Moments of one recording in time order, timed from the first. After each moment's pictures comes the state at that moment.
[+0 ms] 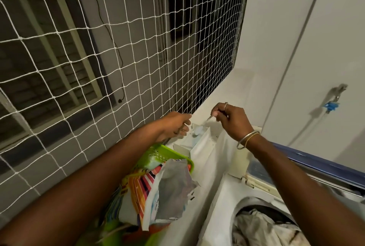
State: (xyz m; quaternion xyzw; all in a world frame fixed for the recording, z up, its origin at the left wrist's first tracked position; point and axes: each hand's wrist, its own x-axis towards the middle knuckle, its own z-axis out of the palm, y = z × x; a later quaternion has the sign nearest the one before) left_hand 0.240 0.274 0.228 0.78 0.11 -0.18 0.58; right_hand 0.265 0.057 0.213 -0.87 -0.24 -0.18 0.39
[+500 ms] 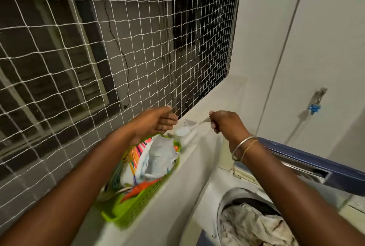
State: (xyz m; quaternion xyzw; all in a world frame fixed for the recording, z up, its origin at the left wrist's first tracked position) left_hand 0.111 0.271 0.283 0.78 0.05 -0.09 0.62; right_hand 0.133 0.036 0.271 -0.74 -0.04 0.01 0.67
